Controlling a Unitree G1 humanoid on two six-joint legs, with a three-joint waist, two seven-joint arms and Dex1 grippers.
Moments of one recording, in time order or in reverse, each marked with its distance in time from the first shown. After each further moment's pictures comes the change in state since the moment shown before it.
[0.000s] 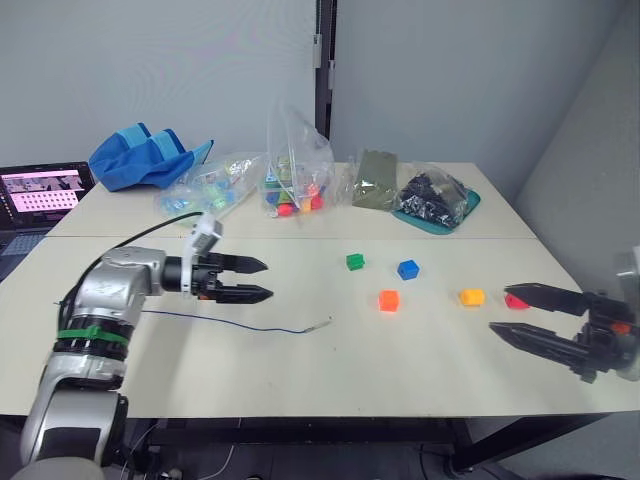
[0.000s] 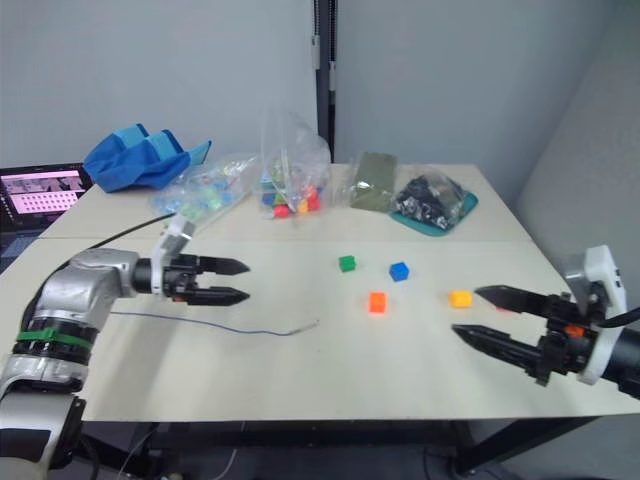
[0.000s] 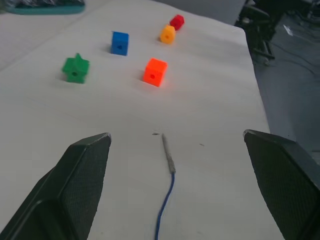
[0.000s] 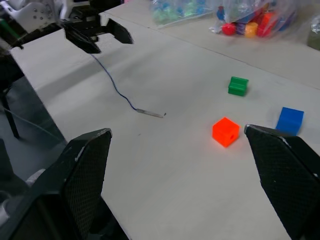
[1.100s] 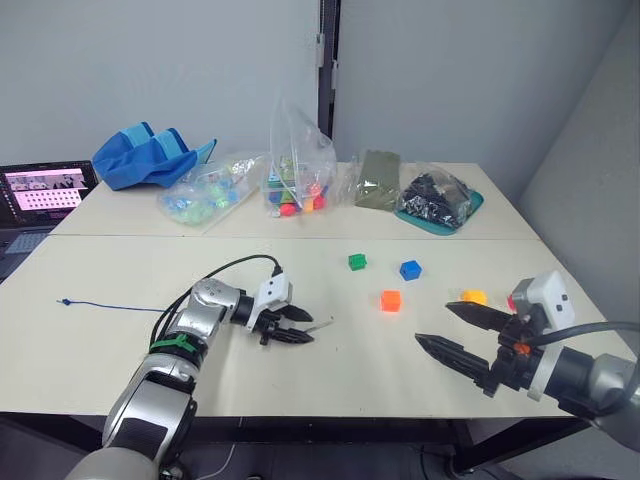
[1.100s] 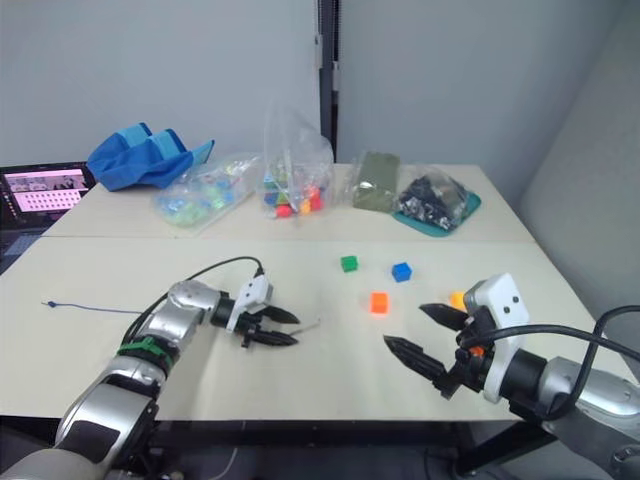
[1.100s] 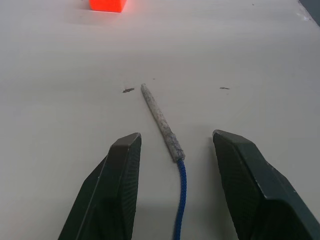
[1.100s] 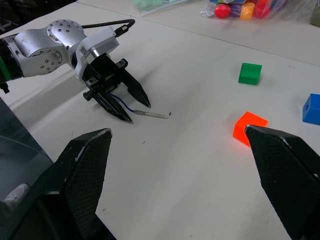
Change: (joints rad) left arm -0.003 -0.260 -0.113 0.375 0.269 -0.534 0.068; right arm 0.065 0.066 0.200 -0.244 0.153 -0.026 -0.528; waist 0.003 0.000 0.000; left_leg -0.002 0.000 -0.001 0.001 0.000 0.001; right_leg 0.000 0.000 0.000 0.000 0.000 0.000
